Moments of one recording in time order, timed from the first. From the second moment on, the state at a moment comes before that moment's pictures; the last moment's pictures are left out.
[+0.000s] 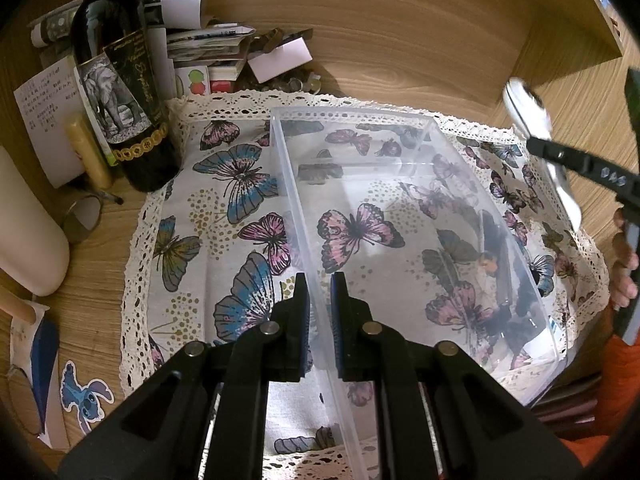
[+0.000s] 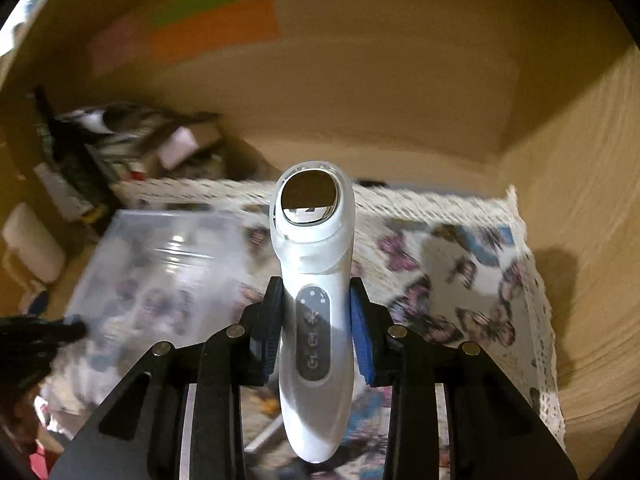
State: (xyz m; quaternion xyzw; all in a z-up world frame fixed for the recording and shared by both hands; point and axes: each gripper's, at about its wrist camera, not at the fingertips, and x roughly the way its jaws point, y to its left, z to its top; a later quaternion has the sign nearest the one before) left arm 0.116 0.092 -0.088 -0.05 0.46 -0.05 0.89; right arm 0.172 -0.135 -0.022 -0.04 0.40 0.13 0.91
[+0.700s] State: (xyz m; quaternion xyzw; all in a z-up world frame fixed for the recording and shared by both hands) left arm 0.115 0.093 -0.088 -0.05 0.45 -0.05 0.89; right arm 0.174 -0.029 -0.069 -0.11 0.47 0.25 0.84
